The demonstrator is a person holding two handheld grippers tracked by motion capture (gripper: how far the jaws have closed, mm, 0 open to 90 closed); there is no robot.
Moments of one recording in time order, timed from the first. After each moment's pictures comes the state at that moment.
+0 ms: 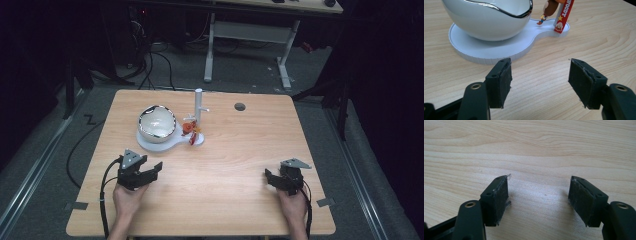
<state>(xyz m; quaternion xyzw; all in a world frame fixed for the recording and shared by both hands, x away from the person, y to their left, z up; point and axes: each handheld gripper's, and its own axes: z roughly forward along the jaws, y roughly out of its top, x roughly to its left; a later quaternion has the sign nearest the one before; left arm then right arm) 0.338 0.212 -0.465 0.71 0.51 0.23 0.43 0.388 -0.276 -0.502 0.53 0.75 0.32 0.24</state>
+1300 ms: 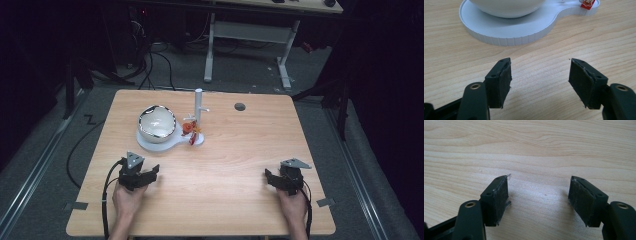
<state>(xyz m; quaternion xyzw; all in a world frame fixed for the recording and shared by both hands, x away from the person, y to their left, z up) 0.350 0.216 -0.493 0.72 0.54 0.25 0.37 0.388 -0.275 -0.502 0.53 0.75 0.32 0.24</state>
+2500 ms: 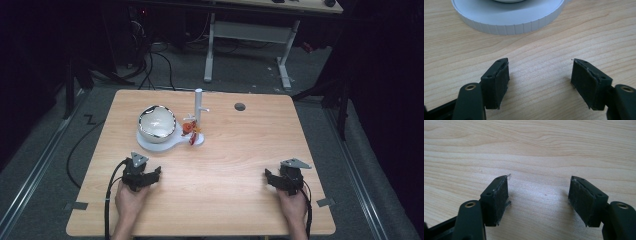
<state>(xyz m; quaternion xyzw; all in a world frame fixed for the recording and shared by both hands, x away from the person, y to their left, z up) 0.358 0.211 -0.508 0.73 0.55 0.24 0.33 0.388 -0.276 -0.502 0.53 0.75 0.32 0.24</state>
